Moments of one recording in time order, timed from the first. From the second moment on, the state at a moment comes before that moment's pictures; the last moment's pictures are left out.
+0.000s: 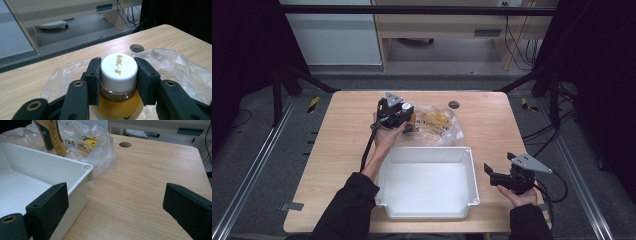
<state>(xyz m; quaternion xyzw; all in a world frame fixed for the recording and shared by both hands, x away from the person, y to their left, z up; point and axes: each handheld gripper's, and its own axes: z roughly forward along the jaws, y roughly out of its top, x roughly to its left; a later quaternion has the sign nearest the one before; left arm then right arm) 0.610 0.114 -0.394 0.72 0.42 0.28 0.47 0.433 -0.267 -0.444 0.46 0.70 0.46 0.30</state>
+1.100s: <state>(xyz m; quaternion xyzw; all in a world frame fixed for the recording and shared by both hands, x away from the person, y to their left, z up) 0.584 0.127 -0.353 0.70 0.41 0.30 0.50 0.432 -0.266 -0.443 0.46 0.70 0.46 0.30</state>
